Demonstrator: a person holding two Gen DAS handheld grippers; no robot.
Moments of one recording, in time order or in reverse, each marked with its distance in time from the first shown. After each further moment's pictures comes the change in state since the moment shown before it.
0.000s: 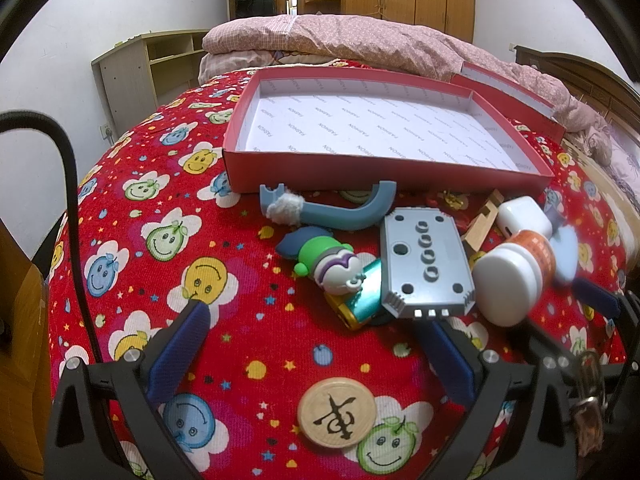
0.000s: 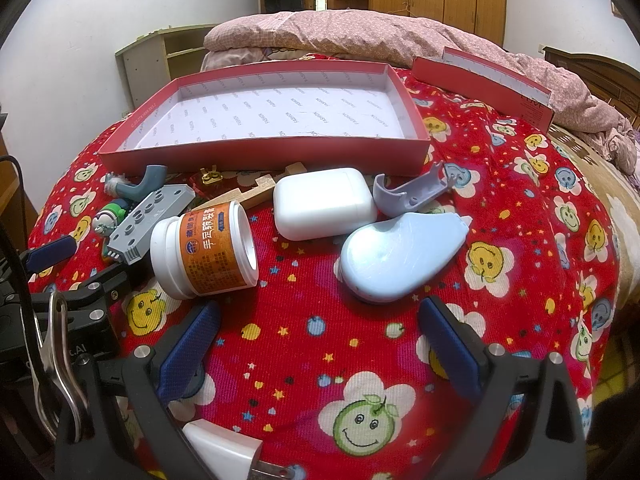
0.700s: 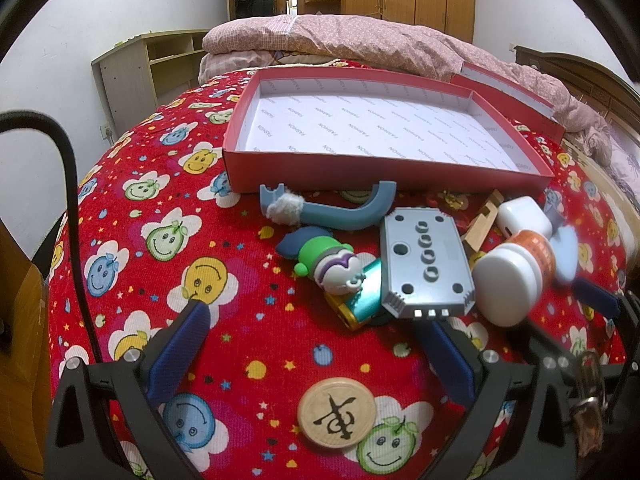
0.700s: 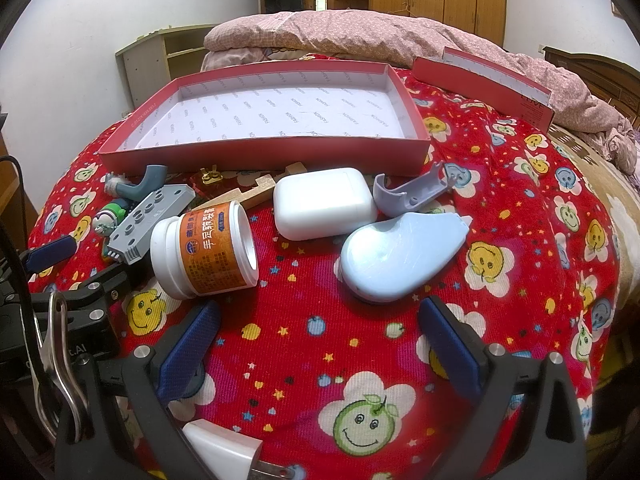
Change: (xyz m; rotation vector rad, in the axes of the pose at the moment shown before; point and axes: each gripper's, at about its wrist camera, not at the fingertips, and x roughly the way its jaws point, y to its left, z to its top) left arm 0.000 0.000 0.000 0.000 -0.001 0.000; right arm 0.000 0.000 0.000 0.000 0.000 0.000
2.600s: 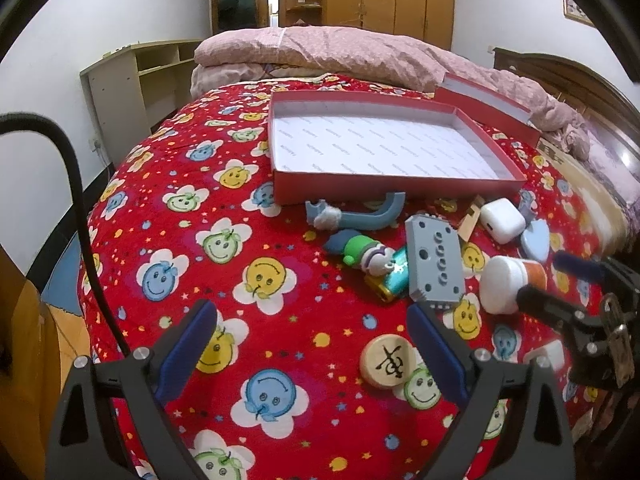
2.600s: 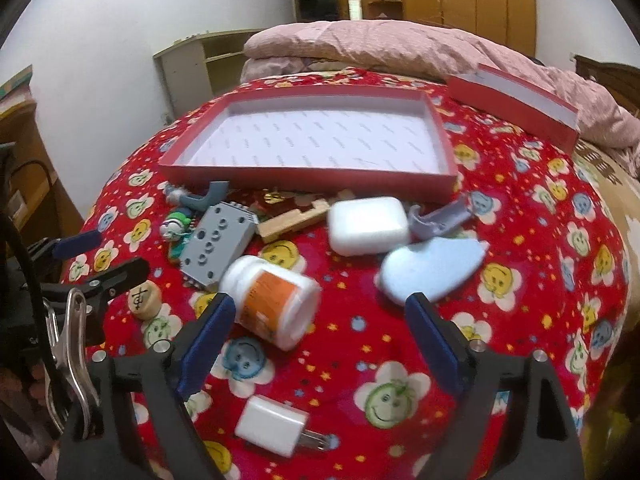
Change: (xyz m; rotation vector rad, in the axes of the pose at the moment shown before) left arm -0.043 0.040 -0.003 0.036 -0.026 -0.066; right arm -0.034 0.010 0.010 -0.058 -0.015 0.141
